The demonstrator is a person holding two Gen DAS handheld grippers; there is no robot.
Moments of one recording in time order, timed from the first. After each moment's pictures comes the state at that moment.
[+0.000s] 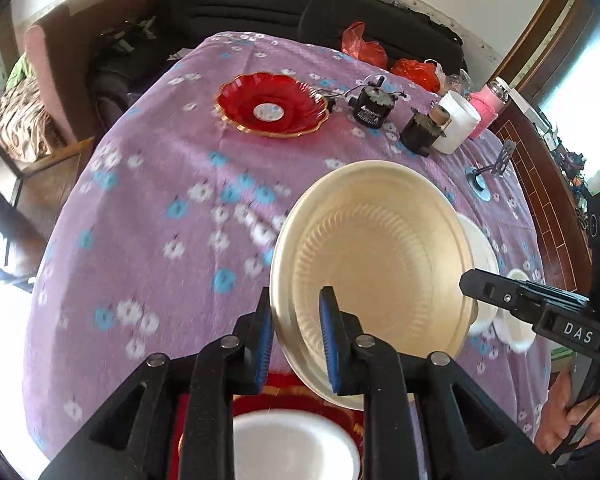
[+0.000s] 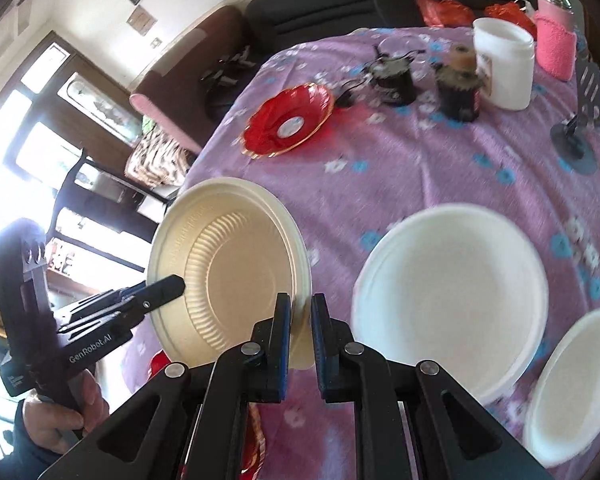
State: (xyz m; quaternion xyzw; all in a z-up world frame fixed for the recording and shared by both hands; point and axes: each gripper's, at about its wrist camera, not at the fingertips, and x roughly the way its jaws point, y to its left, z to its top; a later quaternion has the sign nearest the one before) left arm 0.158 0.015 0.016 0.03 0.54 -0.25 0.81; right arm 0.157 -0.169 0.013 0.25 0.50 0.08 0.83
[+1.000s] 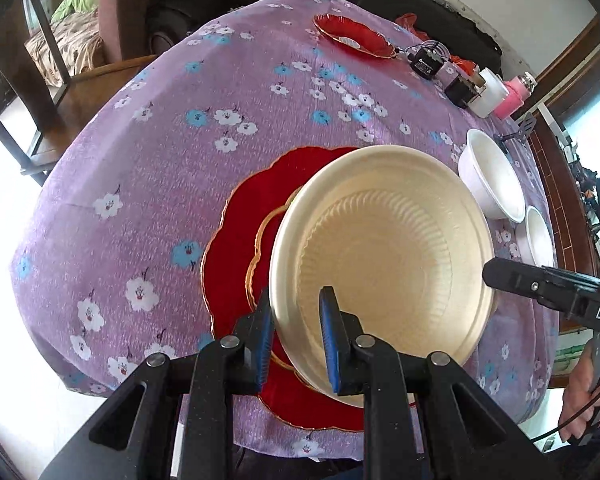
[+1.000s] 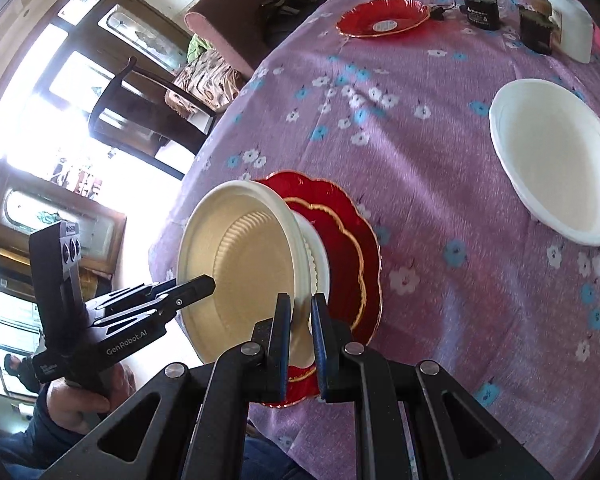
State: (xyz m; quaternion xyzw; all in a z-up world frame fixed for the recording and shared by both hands) left arm 0.042 0.135 -0.035 -0.03 0.58 -0.19 0.79; right arm 0.088 -0.066 -0.021 0.20 0.56 0.17 0.78
